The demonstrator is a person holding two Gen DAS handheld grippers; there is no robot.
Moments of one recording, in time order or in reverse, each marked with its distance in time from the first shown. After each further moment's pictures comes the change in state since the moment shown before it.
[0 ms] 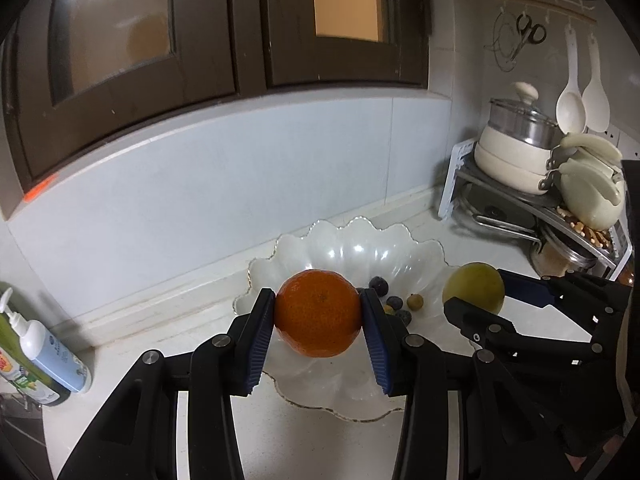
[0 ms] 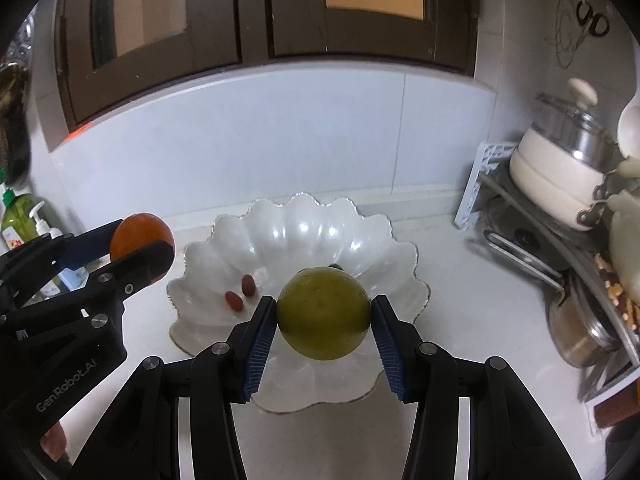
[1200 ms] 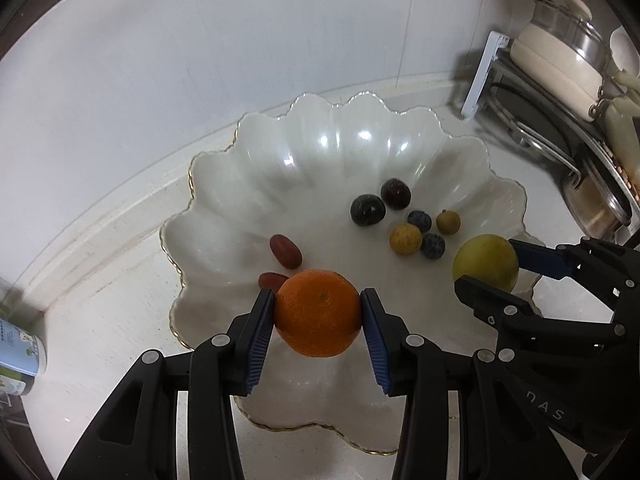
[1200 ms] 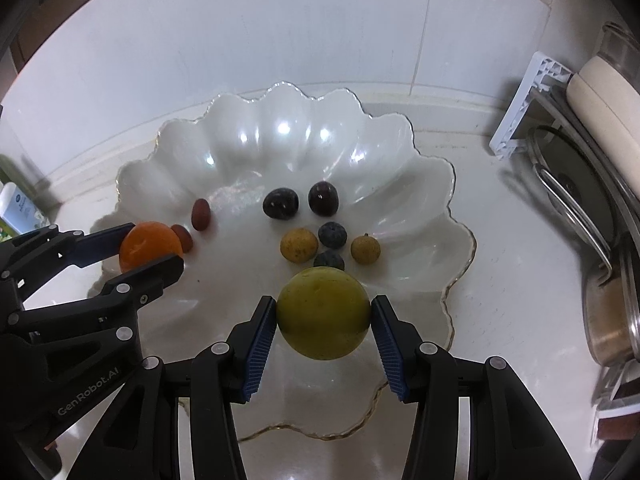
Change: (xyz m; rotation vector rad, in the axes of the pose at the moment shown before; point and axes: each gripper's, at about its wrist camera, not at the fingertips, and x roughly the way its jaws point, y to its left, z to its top) left arm 0.119 0.000 -0.023 0.003 0.388 -0.053; right arm 0.102 -0.014 -0.013 -0.040 0.328 0.005
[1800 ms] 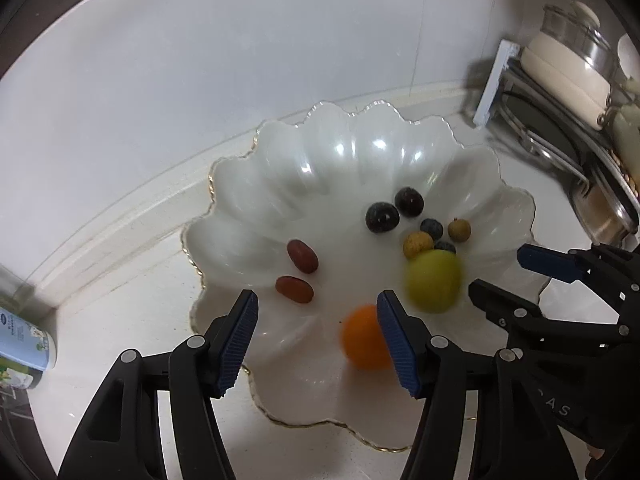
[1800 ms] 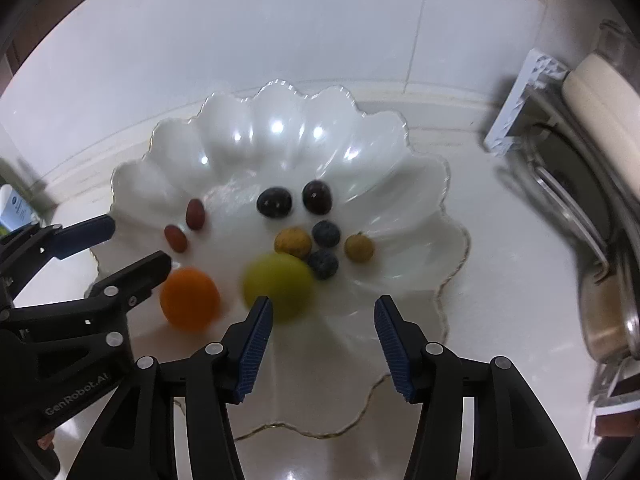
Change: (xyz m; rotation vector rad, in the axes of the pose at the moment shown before) left arm -0.010 0.005 0.001 -0.028 -0.036 0.040; right arm -0.005 -0.003 0.001 0.010 -0.005 -0.018
